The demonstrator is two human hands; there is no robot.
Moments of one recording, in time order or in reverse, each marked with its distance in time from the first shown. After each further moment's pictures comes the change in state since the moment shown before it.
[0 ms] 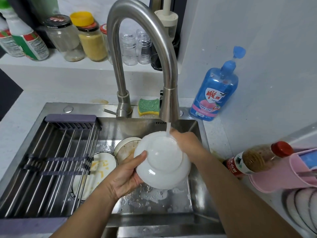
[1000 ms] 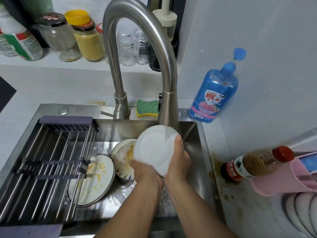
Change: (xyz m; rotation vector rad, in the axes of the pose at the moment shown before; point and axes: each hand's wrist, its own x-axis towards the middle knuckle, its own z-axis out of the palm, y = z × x) left_hand 0.067 -0.046 0.050 -0.445 0.817 0.145; right_hand -0.029 0.024 0.071 0.970 0.368 0.017
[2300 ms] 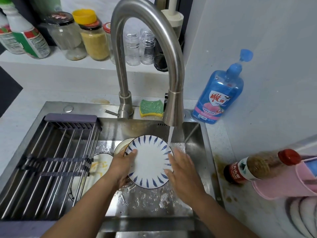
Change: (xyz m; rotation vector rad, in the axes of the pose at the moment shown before) left_hand 0.024 0.089 -0.039 0.794 -0.334 0.306; right_hand 0.047 0.035 -0.072 -1.563 -0.573 -0.931
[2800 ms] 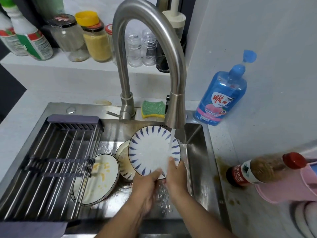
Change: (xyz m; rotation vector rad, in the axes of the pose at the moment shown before) left_hand -0.033 -0.056 0.052 -0.346 -0.107 -0.034; right_hand 0.030 -0.048 0.020 1.151 0.339 0.677
